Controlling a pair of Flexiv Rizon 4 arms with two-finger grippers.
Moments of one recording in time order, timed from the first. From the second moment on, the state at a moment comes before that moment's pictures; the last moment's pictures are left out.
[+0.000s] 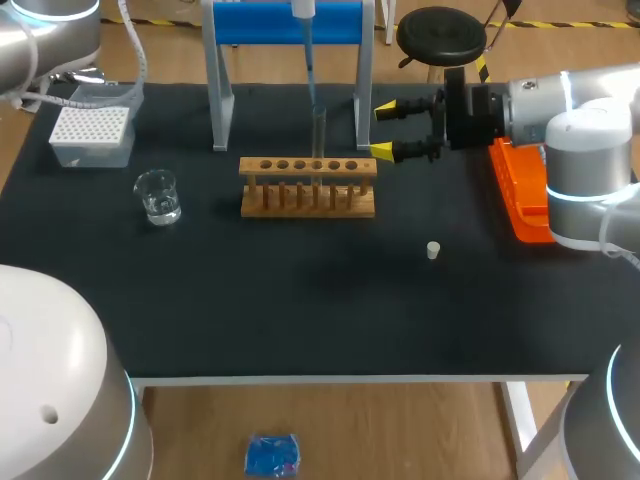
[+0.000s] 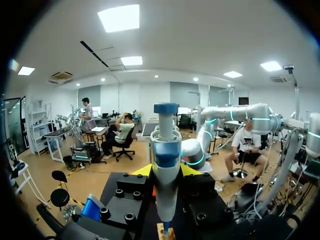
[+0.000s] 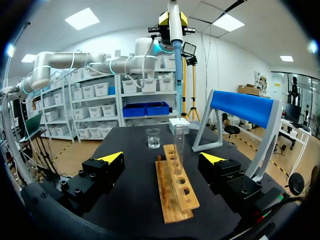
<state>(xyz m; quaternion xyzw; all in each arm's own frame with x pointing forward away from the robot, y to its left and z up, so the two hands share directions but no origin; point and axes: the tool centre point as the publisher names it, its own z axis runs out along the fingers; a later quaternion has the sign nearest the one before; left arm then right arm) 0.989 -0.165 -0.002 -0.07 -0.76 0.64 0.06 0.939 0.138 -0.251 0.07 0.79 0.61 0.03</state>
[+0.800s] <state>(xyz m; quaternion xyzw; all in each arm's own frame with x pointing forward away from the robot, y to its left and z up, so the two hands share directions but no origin) 0.991 -0.170 -0.020 -0.06 -0.76 0.64 0.07 0.939 0.138 -0.251 0.07 0.79 0.61 0.03</state>
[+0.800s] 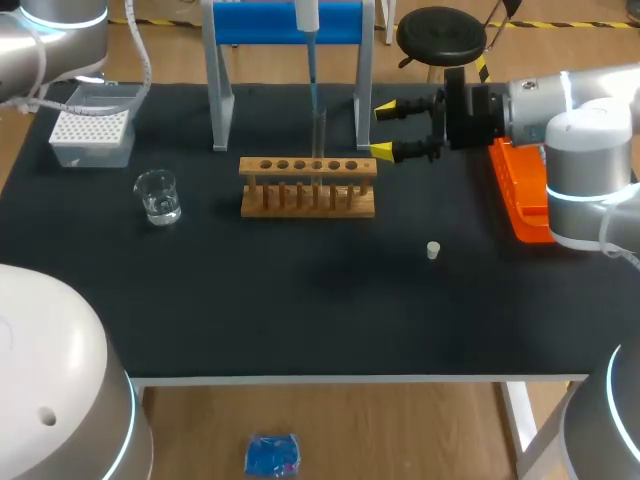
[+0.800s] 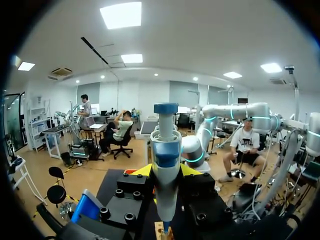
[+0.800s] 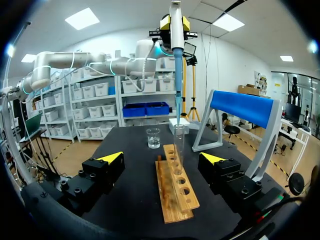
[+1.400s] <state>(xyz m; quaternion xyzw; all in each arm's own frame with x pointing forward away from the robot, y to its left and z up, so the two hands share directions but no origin) 0.993 -0.168 -0.023 -0.07 -0.77 0.64 0.07 0.939 0.138 -0.251 0.07 0.79 0.61 0.03</state>
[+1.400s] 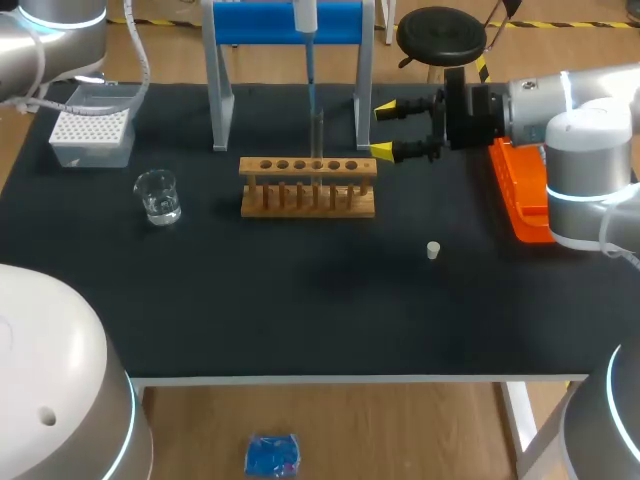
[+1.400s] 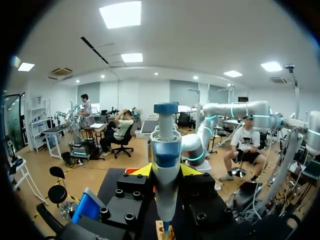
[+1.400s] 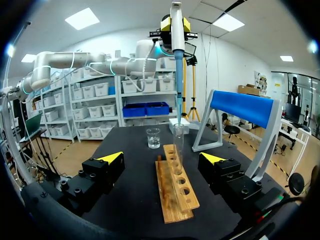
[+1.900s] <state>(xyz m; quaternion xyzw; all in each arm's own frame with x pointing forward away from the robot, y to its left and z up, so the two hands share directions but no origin) 0.992 -0.171 -0.023 -0.07 -0.76 0.64 0.07 0.939 0.138 -0.251 0.07 0.79 0.61 0.03</state>
